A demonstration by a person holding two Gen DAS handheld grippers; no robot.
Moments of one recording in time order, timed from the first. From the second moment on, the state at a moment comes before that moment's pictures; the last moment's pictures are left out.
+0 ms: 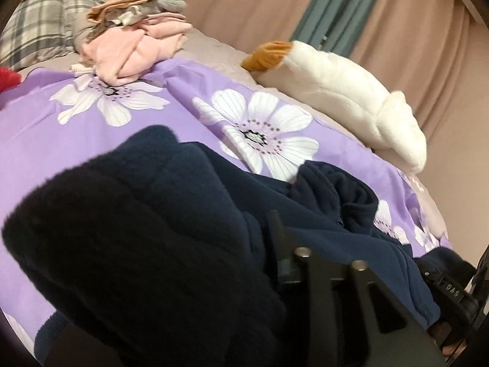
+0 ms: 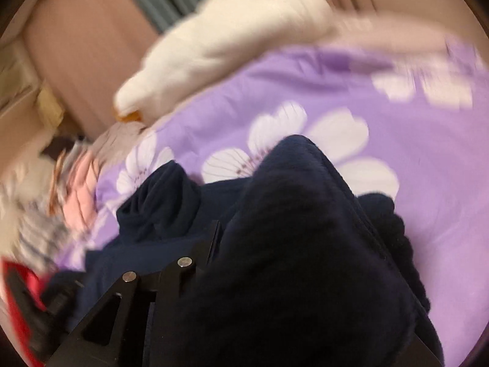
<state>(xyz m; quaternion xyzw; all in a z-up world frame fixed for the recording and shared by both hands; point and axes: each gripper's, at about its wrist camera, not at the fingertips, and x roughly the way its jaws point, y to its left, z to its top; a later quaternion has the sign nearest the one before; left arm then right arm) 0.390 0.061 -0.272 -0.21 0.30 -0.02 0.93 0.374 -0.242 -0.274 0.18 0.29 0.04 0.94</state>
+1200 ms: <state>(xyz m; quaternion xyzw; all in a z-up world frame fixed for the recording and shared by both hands) 0.314 0.137 -0.215 -0.30 0.37 0.04 0.88 0.326 -0.348 -0.244 0.44 0.34 0.02 0.83</state>
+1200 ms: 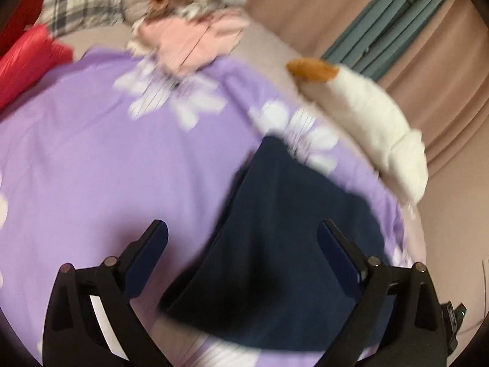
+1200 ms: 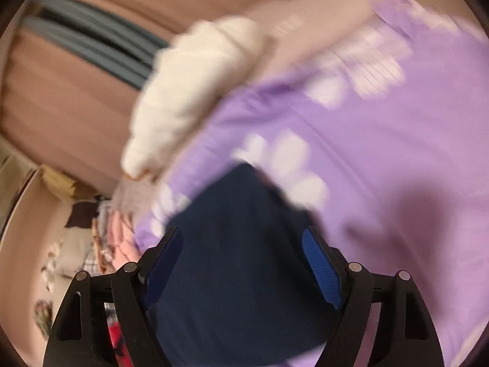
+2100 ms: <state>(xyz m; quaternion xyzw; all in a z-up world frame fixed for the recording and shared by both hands) 0.375 0.056 -0.298 -0.41 0.36 0.03 0.84 0.367 -0.285 -0.312 0.44 0.32 0.03 0.84</state>
